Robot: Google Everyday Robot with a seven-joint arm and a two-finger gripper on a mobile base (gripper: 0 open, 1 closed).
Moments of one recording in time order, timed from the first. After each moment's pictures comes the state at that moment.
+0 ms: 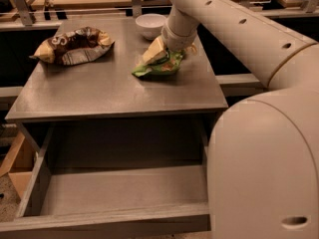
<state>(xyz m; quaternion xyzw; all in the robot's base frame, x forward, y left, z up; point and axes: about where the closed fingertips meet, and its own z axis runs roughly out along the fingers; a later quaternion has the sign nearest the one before) 0.758 -0.041 0.852 -0.18 0.96 0.06 0.22</state>
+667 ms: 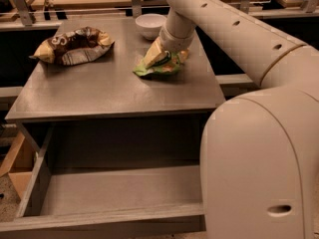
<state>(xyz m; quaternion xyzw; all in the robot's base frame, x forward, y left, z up) 0.763 -0.037 0.839 -0.17 0.96 0.07 0.21</state>
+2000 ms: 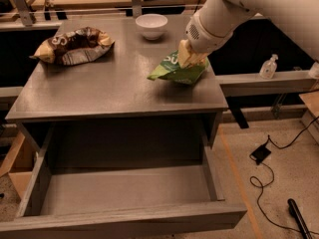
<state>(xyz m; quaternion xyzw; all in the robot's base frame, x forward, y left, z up) 0.640 -0.079 0.914 -0.23 0.94 0.10 0.25</state>
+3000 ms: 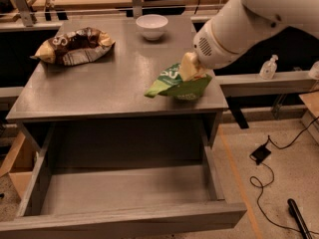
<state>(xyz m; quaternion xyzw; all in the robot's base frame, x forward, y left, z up) 0.556 -0.074 0.932 -0.27 0.92 0.12 0.27</state>
